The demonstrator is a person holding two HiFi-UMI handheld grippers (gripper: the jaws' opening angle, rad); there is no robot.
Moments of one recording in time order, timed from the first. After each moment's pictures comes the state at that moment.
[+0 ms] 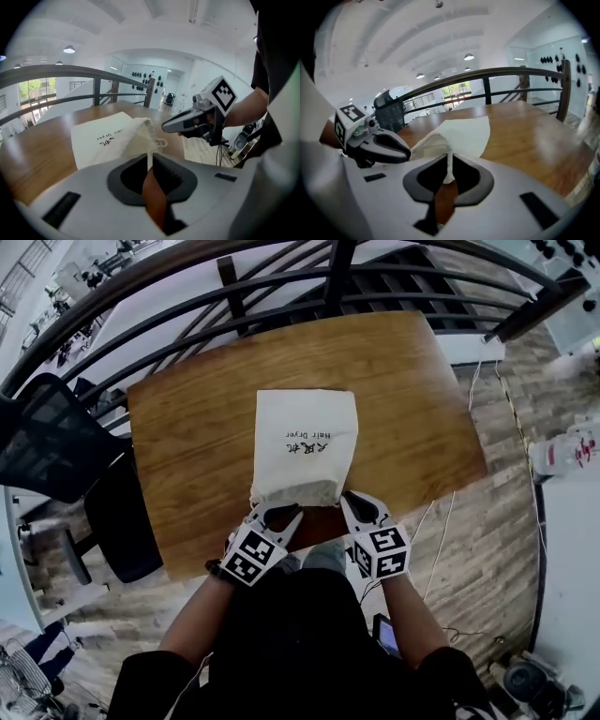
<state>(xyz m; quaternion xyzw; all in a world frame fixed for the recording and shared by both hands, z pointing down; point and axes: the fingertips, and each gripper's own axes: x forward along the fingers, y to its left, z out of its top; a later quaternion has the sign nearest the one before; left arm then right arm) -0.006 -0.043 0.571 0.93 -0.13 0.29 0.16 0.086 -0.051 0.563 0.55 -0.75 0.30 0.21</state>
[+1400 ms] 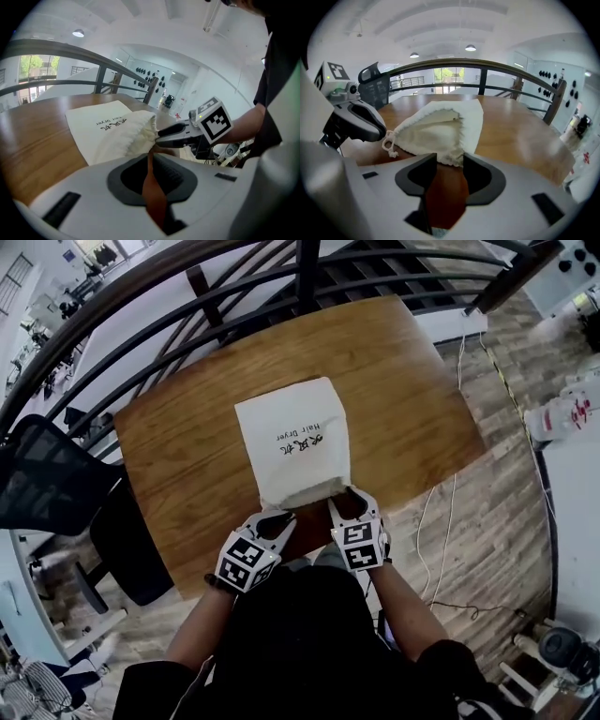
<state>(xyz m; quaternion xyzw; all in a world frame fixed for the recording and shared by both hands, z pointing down) -0.023 -0.045 0.587 0.92 -0.11 0.28 0.24 0.088 -0.048 0.624 0.60 -0.68 0.28 0.33</state>
